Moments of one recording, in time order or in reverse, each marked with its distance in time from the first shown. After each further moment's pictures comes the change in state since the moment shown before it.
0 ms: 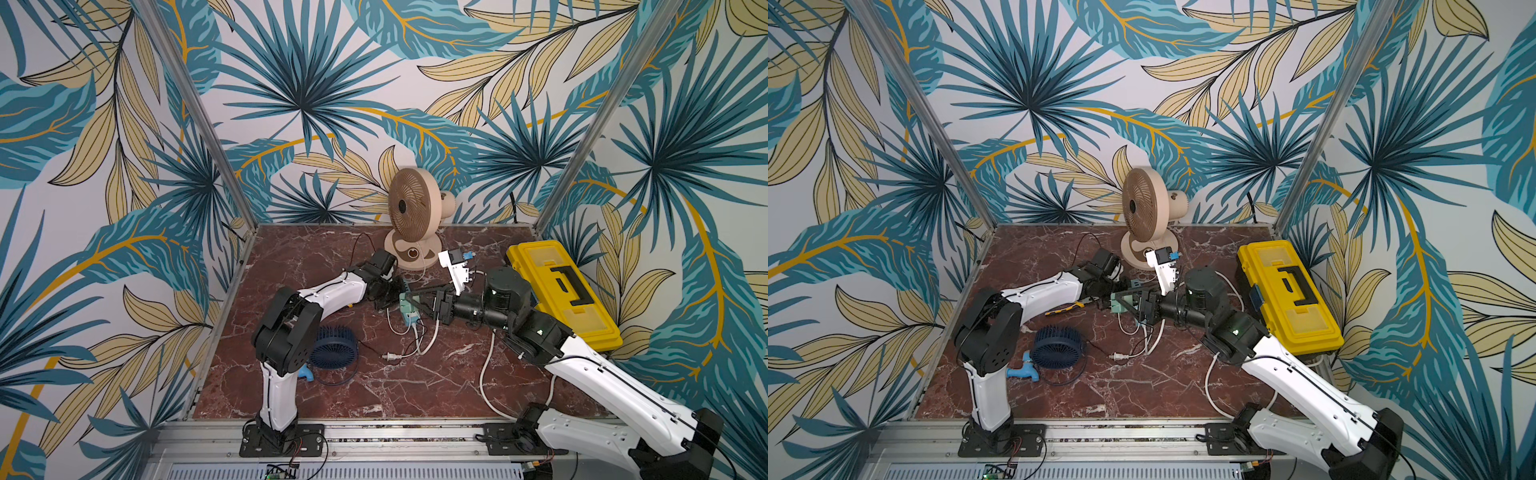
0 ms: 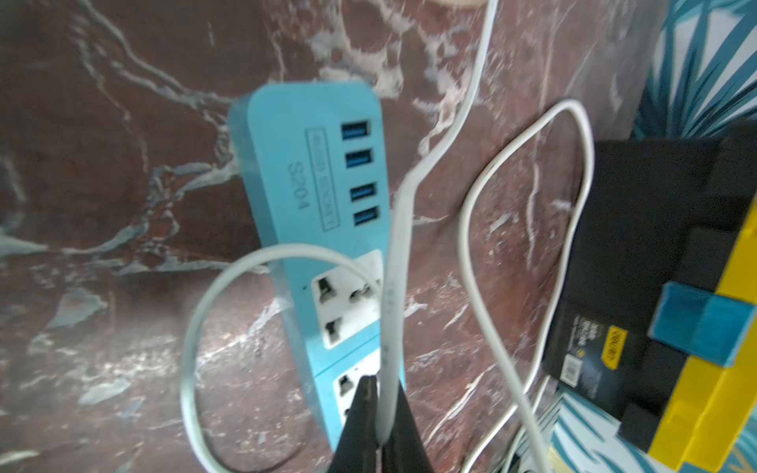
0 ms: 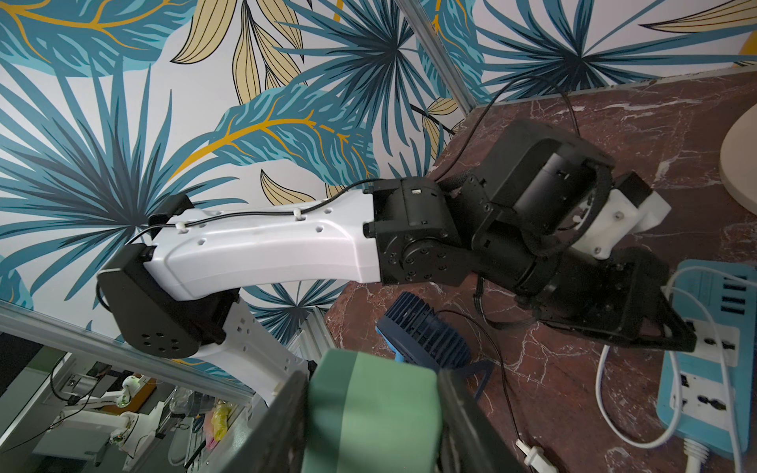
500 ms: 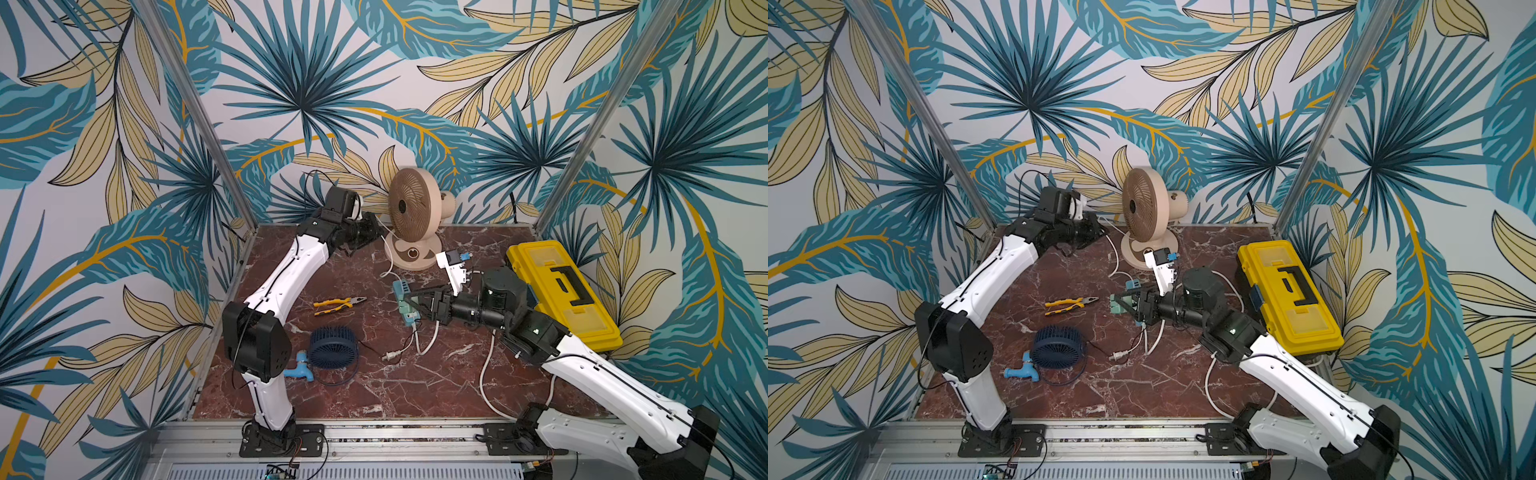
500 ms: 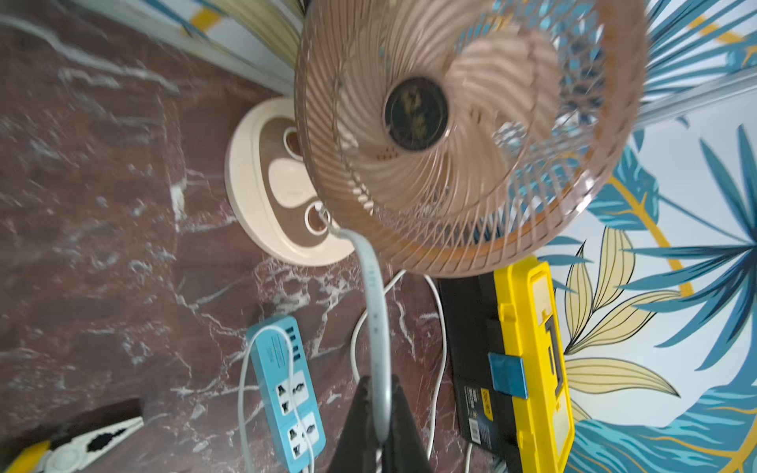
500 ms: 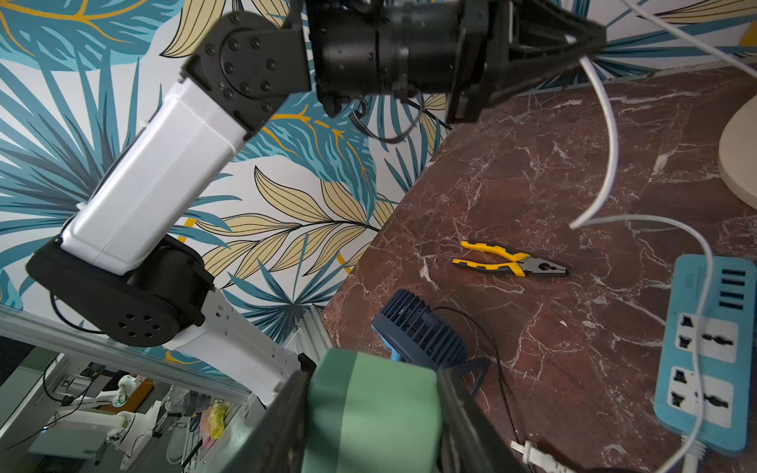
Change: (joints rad) left arm 0.224 -0.084 0.505 -0.248 0.003 0.143; right arm 0.000 0.023 -0.009 0.008 0.000 -0.002
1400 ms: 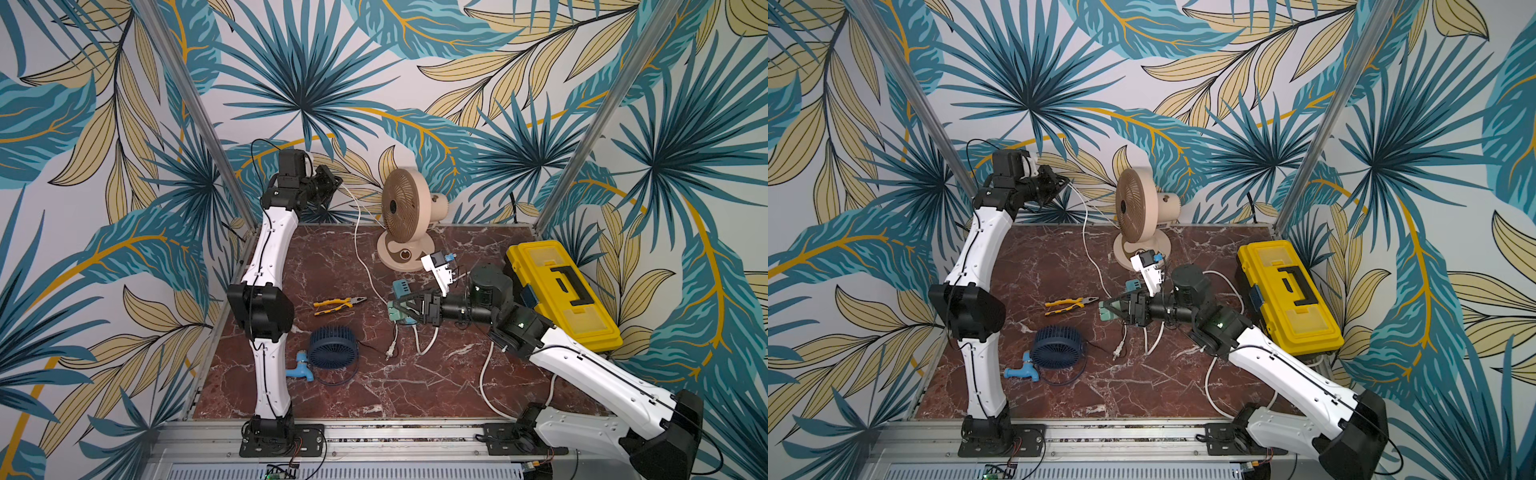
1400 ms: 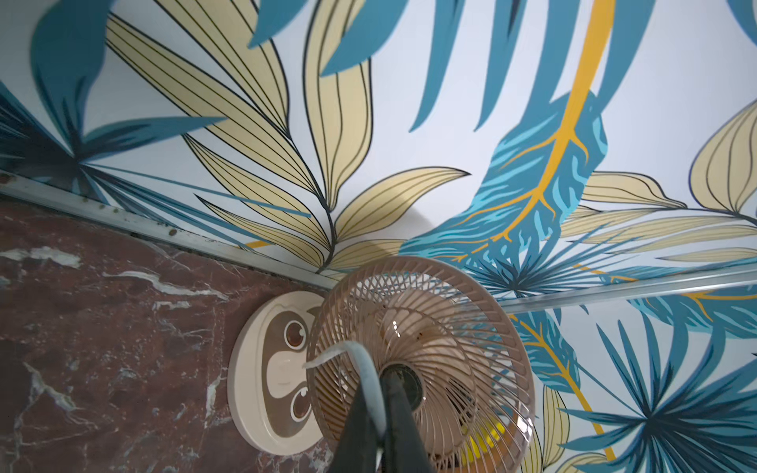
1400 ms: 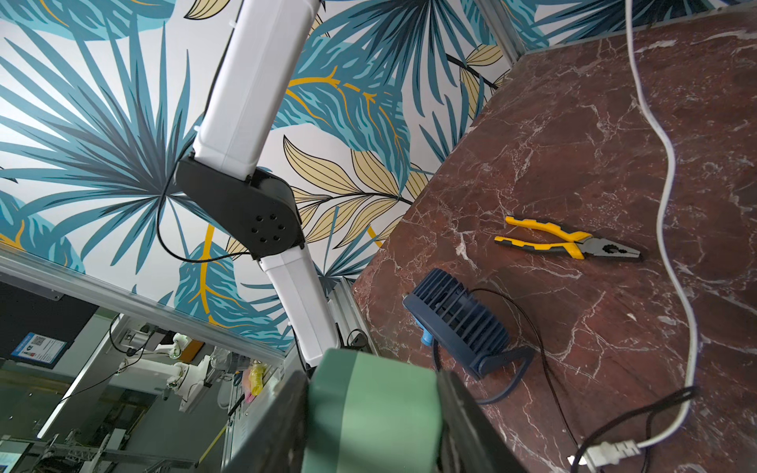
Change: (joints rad) left arm 0.292 0.350 0.508 0.075 0.076 -0.117; right arm 0.008 0.062 0.003 0.066 -0.139 0.036
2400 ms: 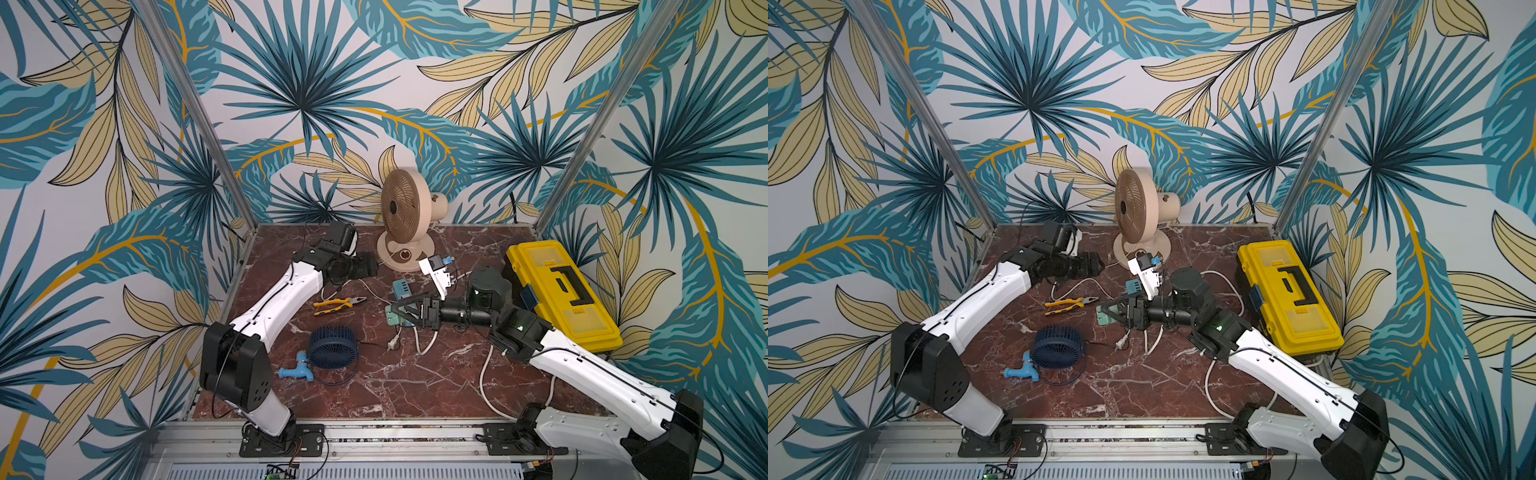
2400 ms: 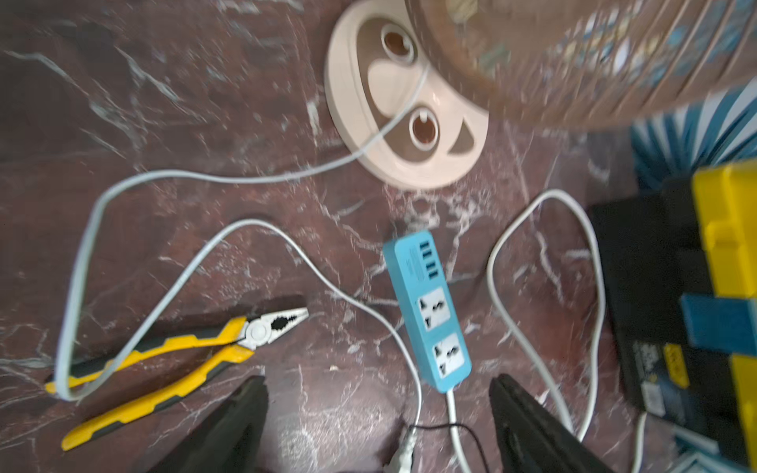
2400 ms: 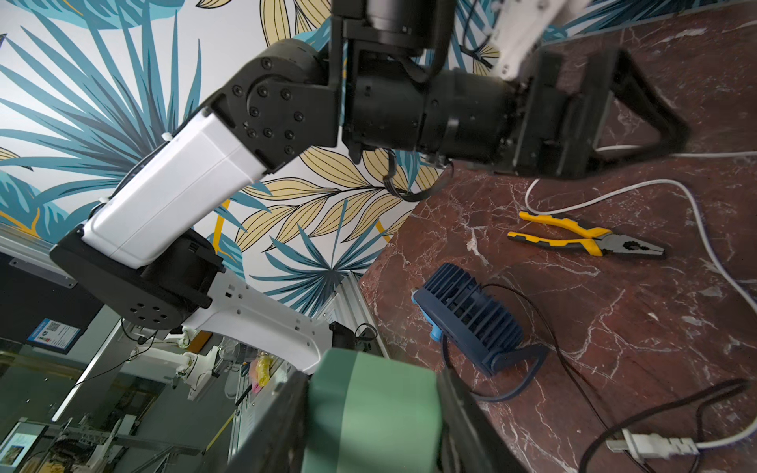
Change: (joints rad) left arm -0.384 -0.565 -1.008 -0.115 -0.315 0.350; right arm 0.040 0.001 -0.025 0.035 -0.019 0.010
